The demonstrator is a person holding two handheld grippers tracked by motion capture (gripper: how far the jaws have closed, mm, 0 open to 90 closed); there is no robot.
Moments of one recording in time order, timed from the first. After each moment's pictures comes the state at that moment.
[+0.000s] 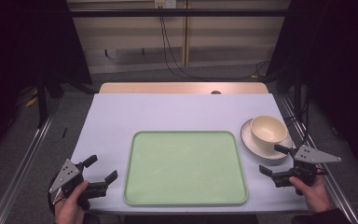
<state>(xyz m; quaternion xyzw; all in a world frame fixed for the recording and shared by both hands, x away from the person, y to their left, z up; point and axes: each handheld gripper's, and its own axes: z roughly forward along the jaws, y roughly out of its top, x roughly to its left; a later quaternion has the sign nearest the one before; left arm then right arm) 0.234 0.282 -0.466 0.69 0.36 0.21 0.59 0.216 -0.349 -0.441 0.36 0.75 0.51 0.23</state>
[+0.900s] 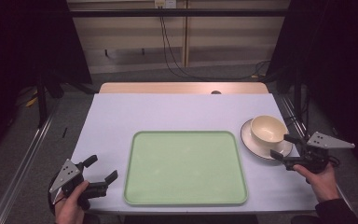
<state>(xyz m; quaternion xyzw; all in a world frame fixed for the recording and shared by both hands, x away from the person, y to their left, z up) 0.235 0.282 -0.466 0.69 0.36 0.21 0.59 0.242 -0.388 -0.428 0.38 0.74 0.50 0.24</state>
